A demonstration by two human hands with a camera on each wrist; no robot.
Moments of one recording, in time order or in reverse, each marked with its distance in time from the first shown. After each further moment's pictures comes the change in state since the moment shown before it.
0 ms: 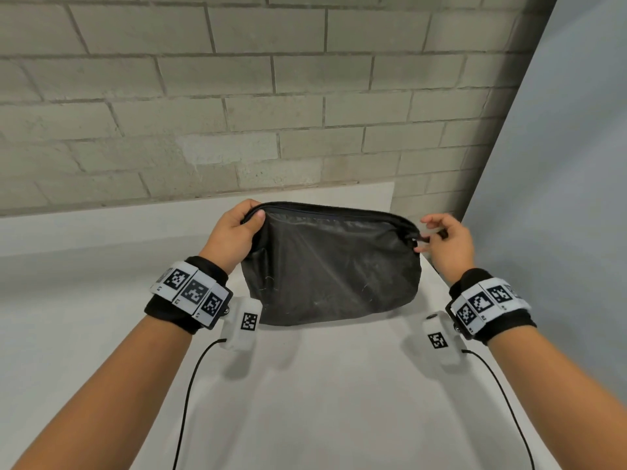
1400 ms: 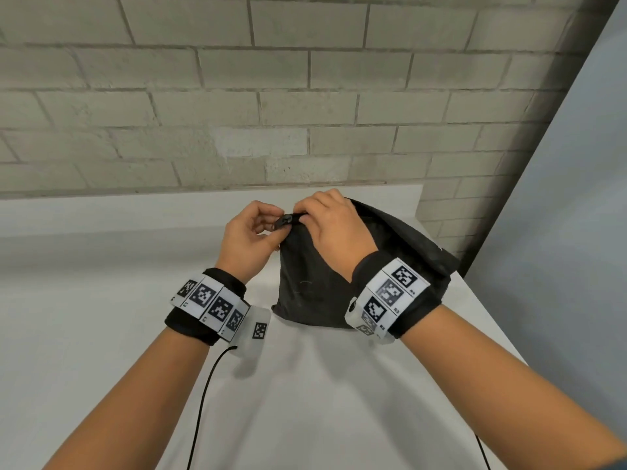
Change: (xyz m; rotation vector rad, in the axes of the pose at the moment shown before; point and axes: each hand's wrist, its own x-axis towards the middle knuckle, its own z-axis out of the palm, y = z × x) left_hand -0.024 -0.011 -0.013 0.061 0.195 0.100; right_hand -0.076 -0.119 0.143 -0.488 -0.413 -0.774
